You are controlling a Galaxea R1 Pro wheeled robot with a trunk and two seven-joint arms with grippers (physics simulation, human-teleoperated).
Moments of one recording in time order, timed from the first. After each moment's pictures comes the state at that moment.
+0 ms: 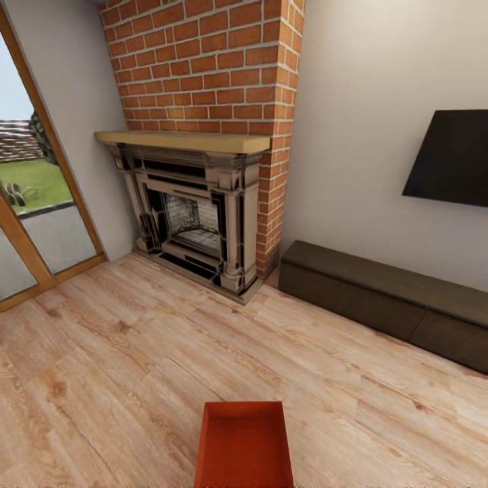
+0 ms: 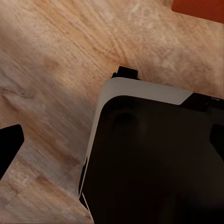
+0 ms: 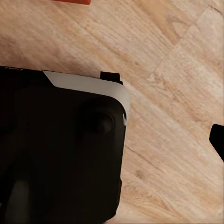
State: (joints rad) left arm -0.24 0.00 -0.04 -0.01 0.27 -0.04 0.11; right arm -0.20 -0.01 0.31 0.03 -0.19 -0.16 -0.03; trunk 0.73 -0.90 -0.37
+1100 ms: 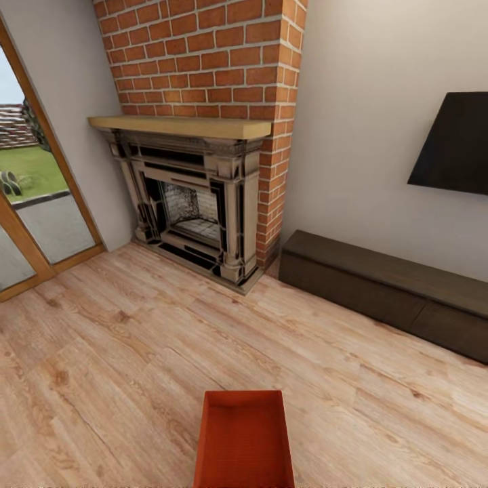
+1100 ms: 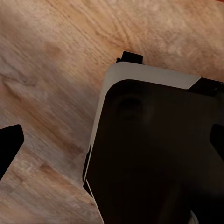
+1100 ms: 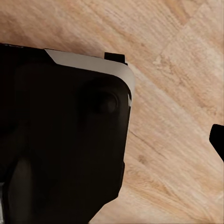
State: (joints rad) left arm -0.24 0.01 -0.04 -0.01 0.27 -0.04 0.11; right arm -0.20 -0.01 0.31 0.03 -0.19 -0.15 -0.02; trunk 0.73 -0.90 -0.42
